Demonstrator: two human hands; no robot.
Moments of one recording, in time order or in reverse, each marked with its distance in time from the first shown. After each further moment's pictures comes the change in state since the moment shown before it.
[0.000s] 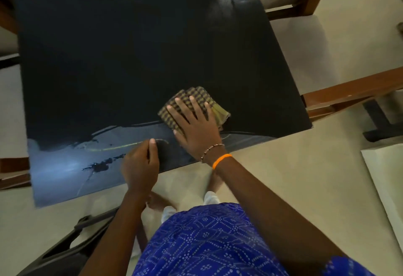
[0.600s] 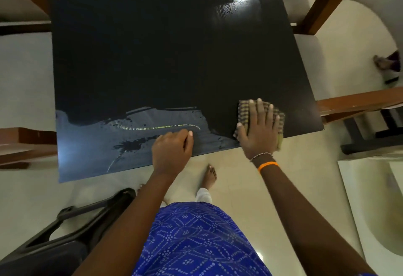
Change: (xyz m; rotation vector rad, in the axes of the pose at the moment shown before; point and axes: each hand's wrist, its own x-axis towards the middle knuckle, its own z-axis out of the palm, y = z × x) left_hand -0.004 -0.025 -0.008 0.083 -0.133 0.221; right_hand -0.053 0.023 -0.009 -0.064 0.076 0.513
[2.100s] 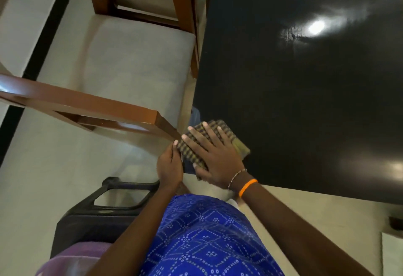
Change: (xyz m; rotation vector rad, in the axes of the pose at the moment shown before) left_hand -0.067 -0.201 -0.097 -0.733 0.275 -0.901; right_hand -0.064 -0.313 0.047 -0.105 -0.138 -1.093
